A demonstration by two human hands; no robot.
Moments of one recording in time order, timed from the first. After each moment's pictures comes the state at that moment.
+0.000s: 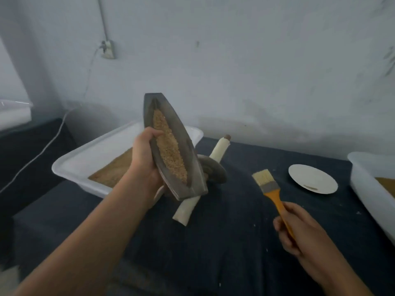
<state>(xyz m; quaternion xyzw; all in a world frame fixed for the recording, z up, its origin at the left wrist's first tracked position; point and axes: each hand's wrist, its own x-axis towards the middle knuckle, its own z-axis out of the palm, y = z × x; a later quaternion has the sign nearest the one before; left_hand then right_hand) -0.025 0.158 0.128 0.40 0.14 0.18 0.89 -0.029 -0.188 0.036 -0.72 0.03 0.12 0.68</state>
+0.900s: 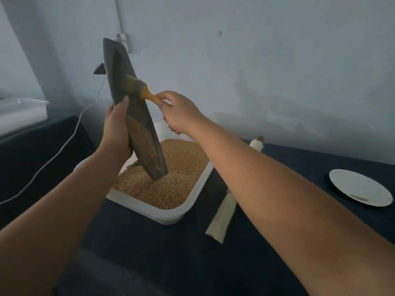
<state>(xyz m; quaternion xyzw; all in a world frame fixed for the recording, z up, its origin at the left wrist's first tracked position) 0.022 0.338 0.135 0.55 0.21 0.31 0.74 0.090 0.182 0.187 -0.81 -0.37 -0.01 0.46</state>
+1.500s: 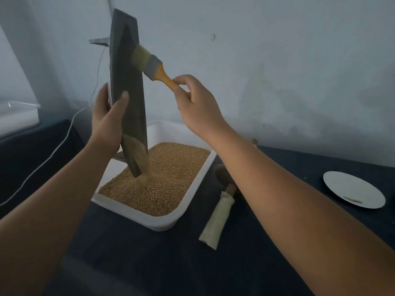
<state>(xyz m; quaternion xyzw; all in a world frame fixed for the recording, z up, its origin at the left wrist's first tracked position) 0.027 0.345 0.151 0.67 0.07 0.41 0.61 0.094 0.129 0.198 -0.76 -0.38 -0.16 0.50</state>
